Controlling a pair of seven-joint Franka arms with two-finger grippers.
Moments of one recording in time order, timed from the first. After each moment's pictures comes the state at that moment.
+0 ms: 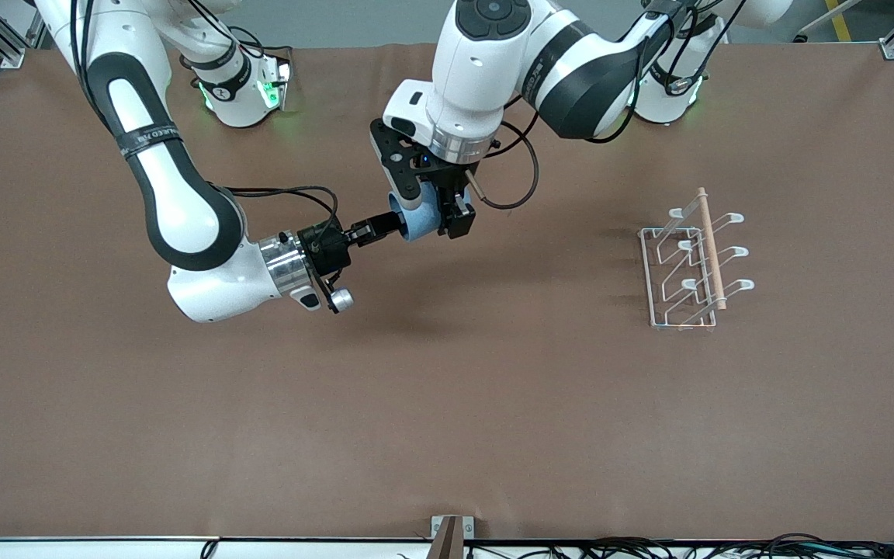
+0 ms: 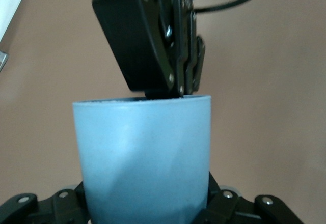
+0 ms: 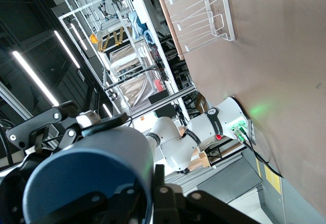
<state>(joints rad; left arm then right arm) -0.63 0.43 -0.26 -1.33 0.05 1.93 0.31 0.17 0.51 0.22 -1.66 1.36 1.62 -0.16</state>
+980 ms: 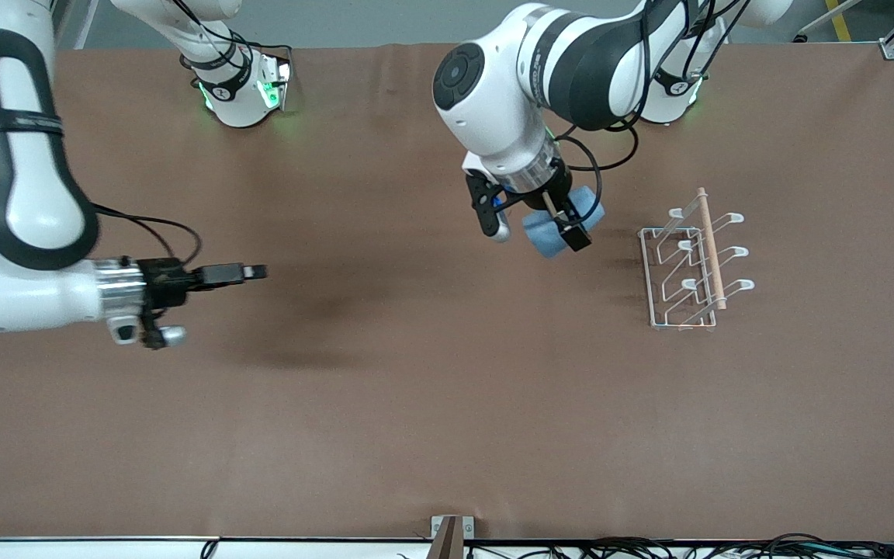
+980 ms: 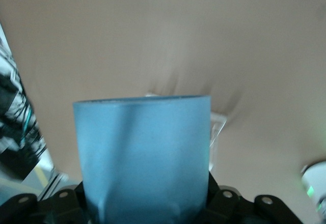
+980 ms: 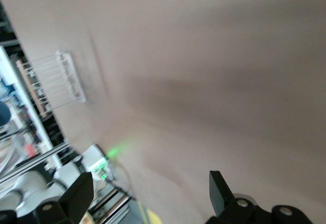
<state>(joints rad) -0.60 0.43 -0.24 -1.37 0.59 1.36 0.51 -0.15 0.38 0.13 -1.64 0.67 1.61 -0.16</state>
